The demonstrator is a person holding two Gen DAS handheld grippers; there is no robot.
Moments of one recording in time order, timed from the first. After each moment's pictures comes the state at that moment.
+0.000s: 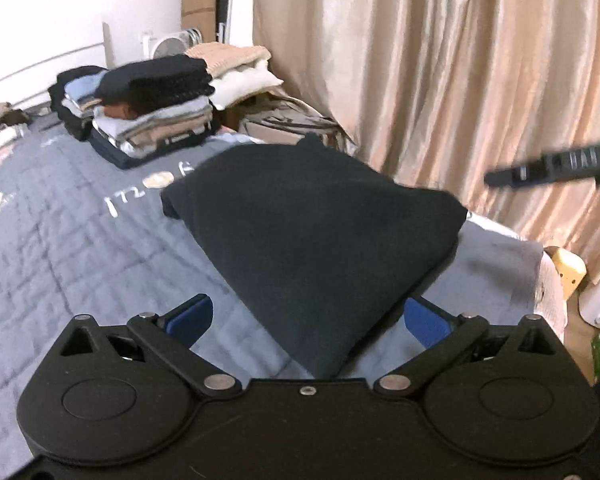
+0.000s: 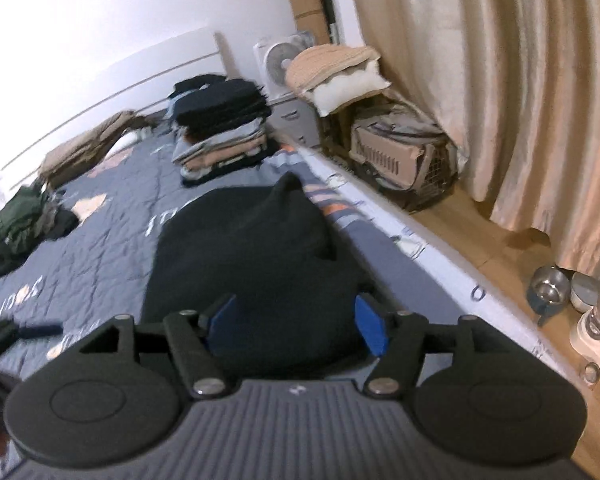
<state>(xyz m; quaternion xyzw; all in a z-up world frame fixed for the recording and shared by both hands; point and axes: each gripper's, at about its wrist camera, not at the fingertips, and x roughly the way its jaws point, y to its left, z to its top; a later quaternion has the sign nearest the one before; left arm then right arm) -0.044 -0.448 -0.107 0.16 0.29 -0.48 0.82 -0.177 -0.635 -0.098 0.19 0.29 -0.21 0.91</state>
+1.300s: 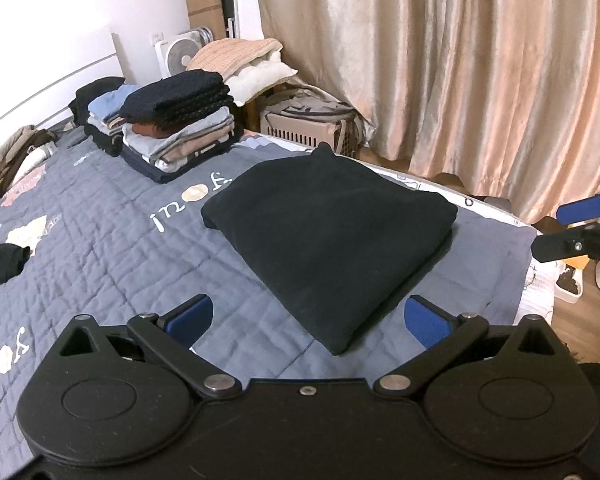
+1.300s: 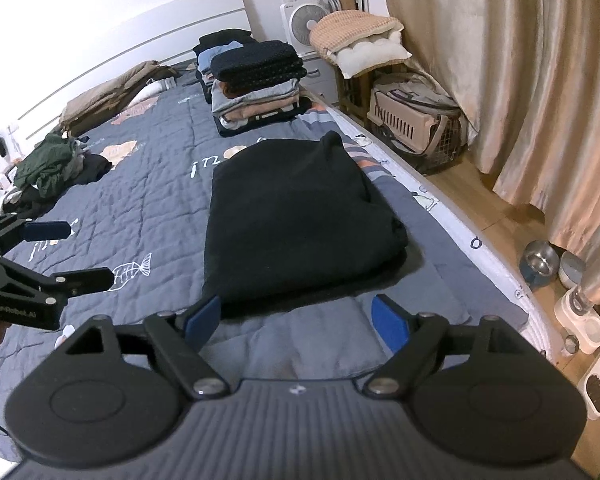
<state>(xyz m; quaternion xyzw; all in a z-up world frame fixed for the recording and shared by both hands) -0.072 -0.439 -0.035 0.22 0.29 -0.44 0.82 -0.219 -0.564 -0.043 0.18 0.35 -0.19 0.90</state>
